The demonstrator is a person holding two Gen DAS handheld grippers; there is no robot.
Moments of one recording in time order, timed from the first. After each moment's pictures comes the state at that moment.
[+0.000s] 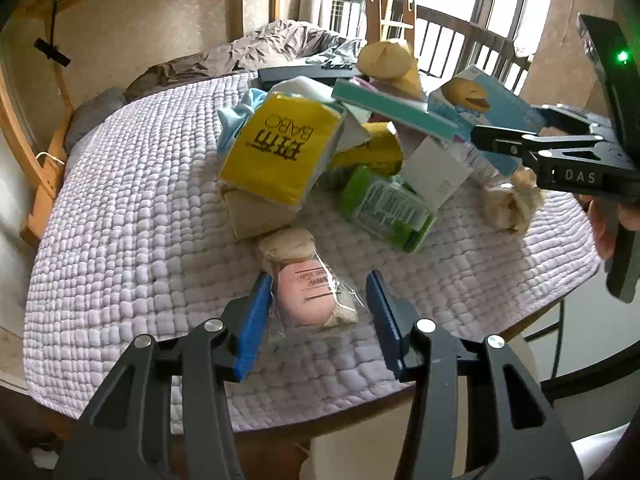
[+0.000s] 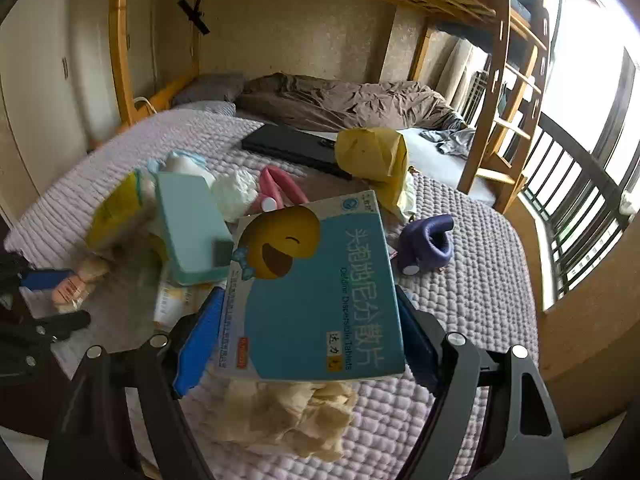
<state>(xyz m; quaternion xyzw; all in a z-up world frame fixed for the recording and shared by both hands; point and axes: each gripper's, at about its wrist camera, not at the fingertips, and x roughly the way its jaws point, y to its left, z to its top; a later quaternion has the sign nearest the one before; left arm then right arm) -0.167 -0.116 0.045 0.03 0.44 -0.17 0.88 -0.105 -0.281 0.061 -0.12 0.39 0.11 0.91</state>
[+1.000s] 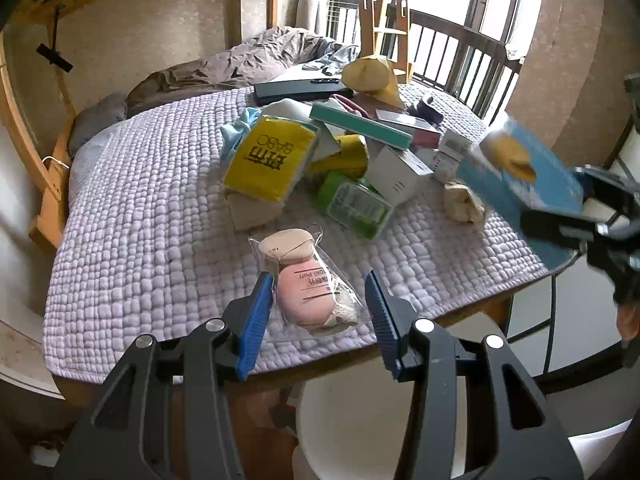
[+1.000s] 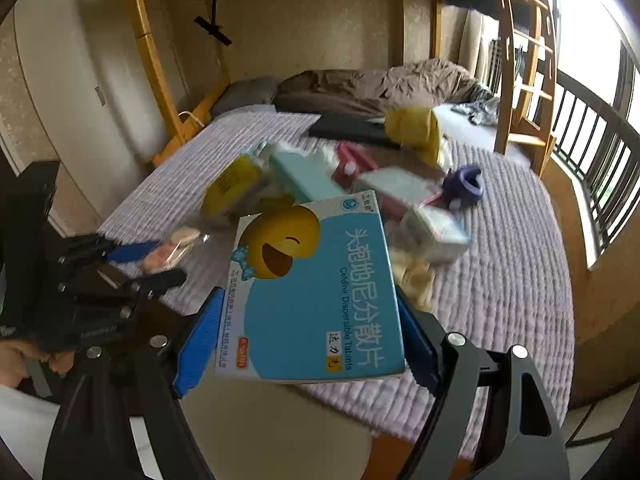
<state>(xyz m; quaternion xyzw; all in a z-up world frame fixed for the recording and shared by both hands) -0.209 -0.110 0.079 0.04 0.44 -0.17 0.88 -0.207 -0.273 0.087 -0.04 0.43 0.18 0.89</state>
